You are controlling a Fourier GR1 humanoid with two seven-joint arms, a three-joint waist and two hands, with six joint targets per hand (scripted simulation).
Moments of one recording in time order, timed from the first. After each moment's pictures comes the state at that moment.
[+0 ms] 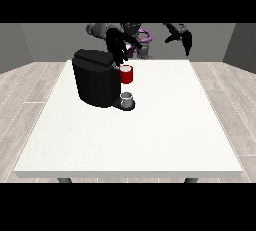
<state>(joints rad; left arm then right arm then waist) -0.40 0.05 0.04 -1.40 -0.13 -0.28 -0.10 -0.89 -0.36 -0.12 -1.17 0.19 -0.07 0.53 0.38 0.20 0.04</state>
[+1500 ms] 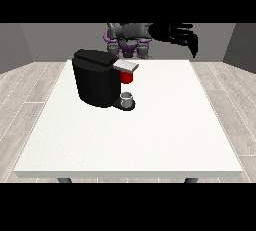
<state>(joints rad) -0.45 0.06 0.05 -1.44 -0.08 -0.33 -0.09 -1.04 -0.19 -0.04 -1.24 0.15 -0.05 0.18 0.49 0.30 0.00</state>
